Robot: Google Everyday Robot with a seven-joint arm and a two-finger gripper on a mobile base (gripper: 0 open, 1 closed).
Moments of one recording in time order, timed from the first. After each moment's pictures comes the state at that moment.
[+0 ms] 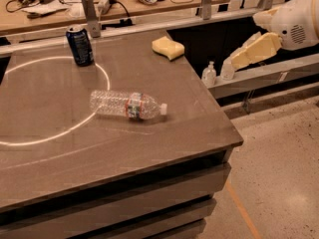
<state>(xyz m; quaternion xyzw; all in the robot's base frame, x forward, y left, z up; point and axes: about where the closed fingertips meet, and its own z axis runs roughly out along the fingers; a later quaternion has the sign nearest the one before) 0.588 -0.192 0.992 -0.45 0.76 0.14 0.44</state>
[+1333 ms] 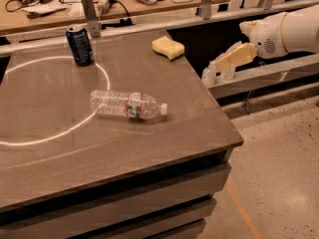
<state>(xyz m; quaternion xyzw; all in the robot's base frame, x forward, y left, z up) 0.651 -0.181 0.948 -0.43 0.75 0.16 0.48</state>
